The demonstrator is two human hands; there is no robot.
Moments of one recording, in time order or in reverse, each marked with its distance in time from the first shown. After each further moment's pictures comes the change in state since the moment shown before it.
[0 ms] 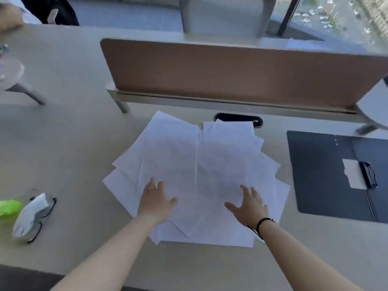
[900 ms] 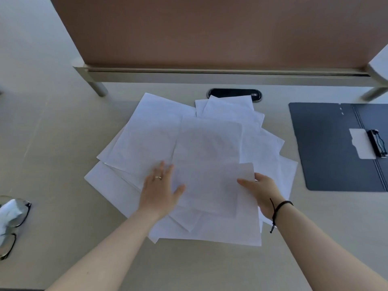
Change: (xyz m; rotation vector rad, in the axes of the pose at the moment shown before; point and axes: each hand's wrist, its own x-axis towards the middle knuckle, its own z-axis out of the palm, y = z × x) left_hand 0.047 -0.018 0.047 0.173 0.125 0.313; right_hand 0.026 0.016 0.006 0.969 0.012 0.217
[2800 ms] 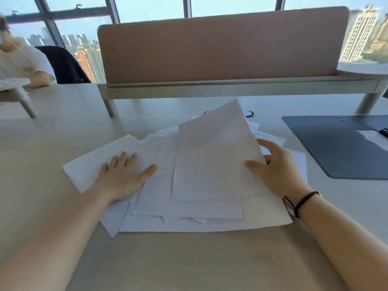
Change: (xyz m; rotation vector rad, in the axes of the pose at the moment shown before) left_hand 0.000 -0.044 0.039 0.167 0.287 -0.166; right_hand 0.032 0.069 -0.035 -0.260 0.137 -1.027
